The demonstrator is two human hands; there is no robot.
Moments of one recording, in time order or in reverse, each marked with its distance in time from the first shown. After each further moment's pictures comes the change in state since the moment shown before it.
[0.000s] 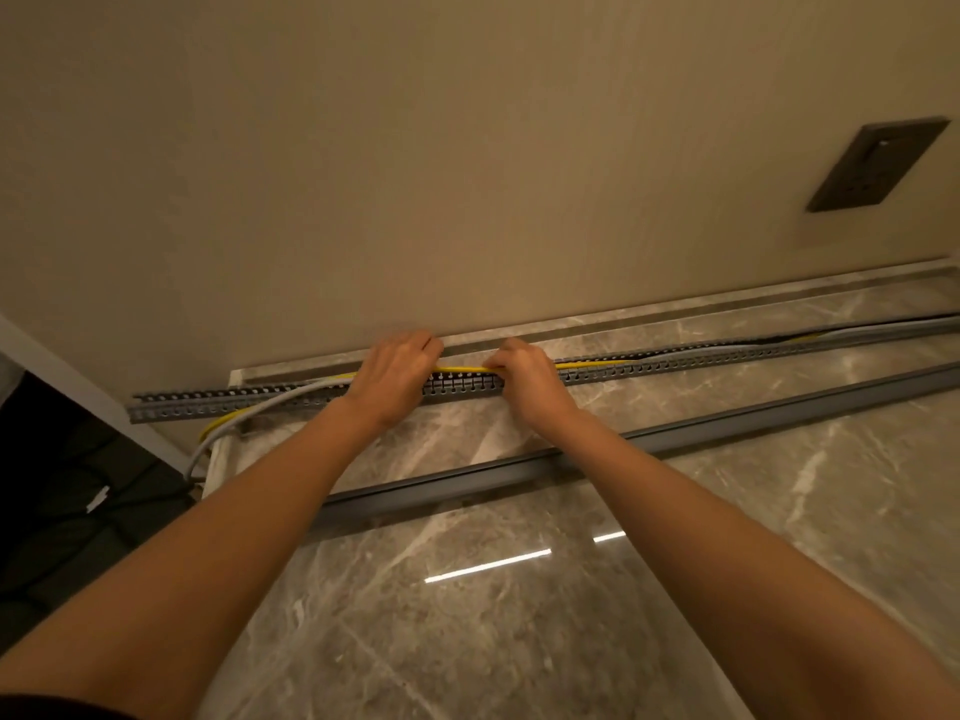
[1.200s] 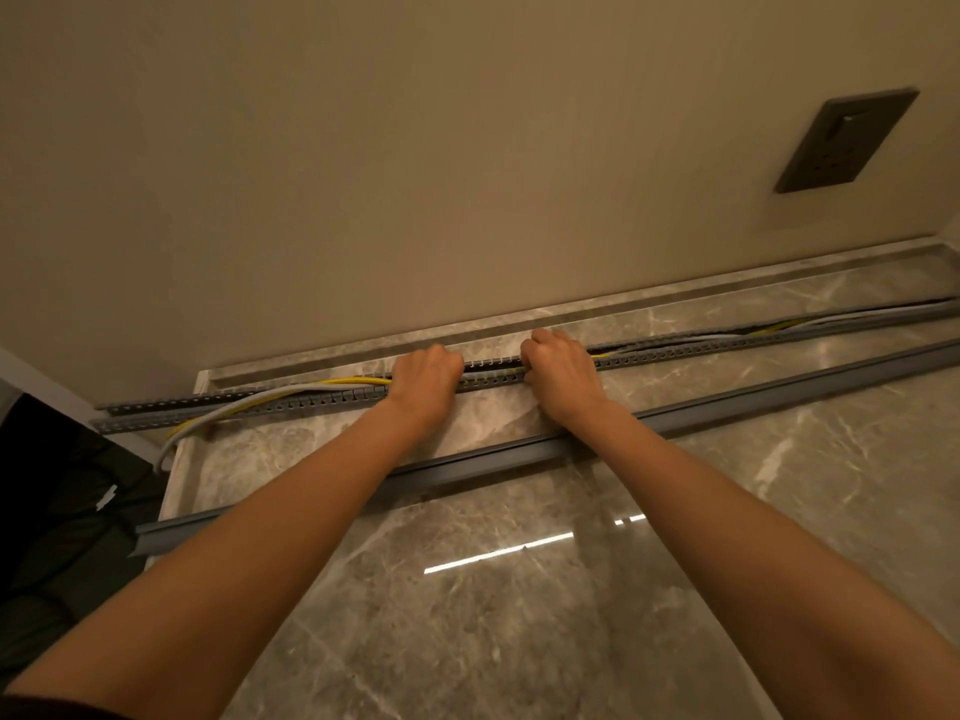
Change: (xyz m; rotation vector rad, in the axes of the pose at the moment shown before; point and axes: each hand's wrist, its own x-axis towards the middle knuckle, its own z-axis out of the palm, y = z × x) left_hand 0.030 0.077 -0.002 0.088 -0.302 -0.227; right_hand -0.018 0.060 -0.030 -0.339 0.009 -0.016
